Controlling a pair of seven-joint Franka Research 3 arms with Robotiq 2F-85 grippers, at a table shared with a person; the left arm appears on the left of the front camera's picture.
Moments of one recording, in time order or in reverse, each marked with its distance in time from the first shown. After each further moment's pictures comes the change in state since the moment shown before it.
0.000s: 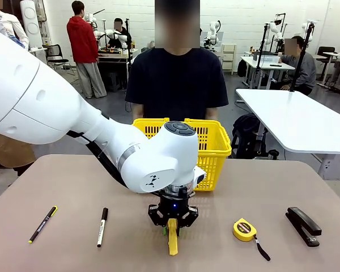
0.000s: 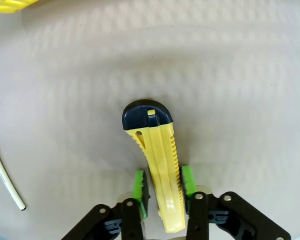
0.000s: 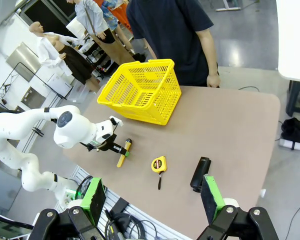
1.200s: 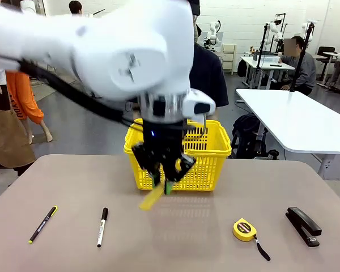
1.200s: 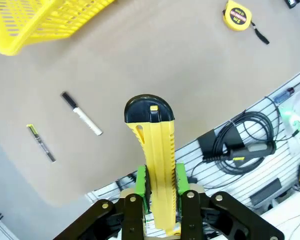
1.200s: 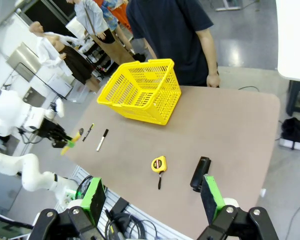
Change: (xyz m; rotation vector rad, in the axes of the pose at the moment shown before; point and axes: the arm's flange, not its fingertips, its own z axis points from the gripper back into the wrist) left arm -0.061 0.040 0.263 -0.001 0.002 -0.496; right arm 0.000 -0.001 0.000 0.000 0.001 -0.002
